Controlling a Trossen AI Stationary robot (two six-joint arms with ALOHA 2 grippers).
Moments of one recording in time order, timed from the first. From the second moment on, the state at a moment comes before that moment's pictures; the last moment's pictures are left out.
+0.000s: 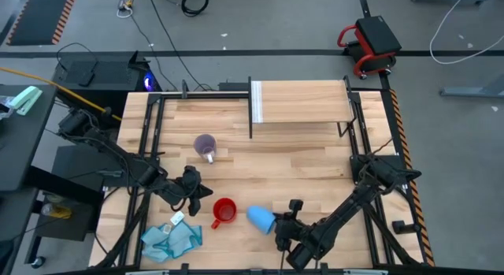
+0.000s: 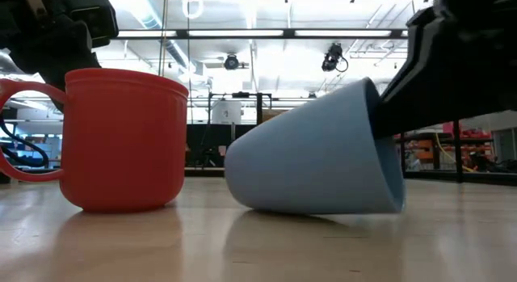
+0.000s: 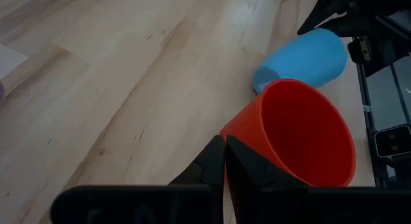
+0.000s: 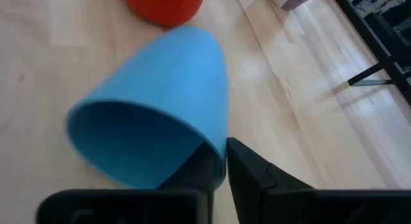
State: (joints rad) left arm -0.59 1.13 0.45 -0.01 -0.50 -0.89; right arm 0.77 2.10 1.36 -0.66 0.94 0.81
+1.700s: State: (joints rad) left arm -0.59 1.13 0.45 -0.01 -0.50 -0.89; right arm 0.23 1.61 1.36 -1.37 -0.10 0.90
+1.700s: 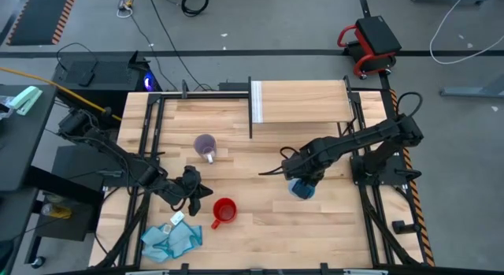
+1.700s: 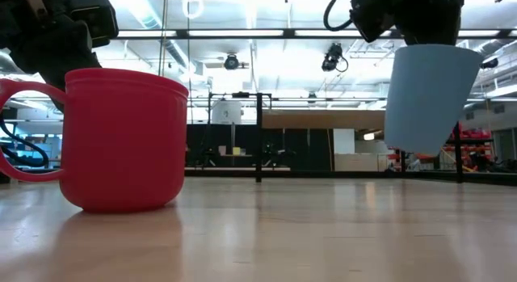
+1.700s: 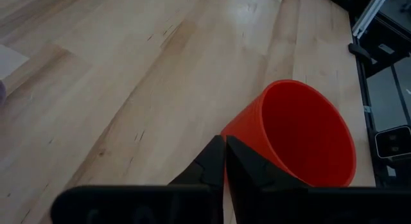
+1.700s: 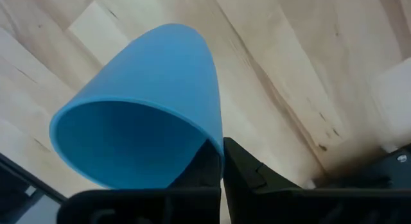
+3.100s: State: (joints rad) left arm -0.59 1.13 0.45 -0.01 -0.50 -0.89; right arm 0.23 1.61 1.15 -1.33 -0.23 0.95
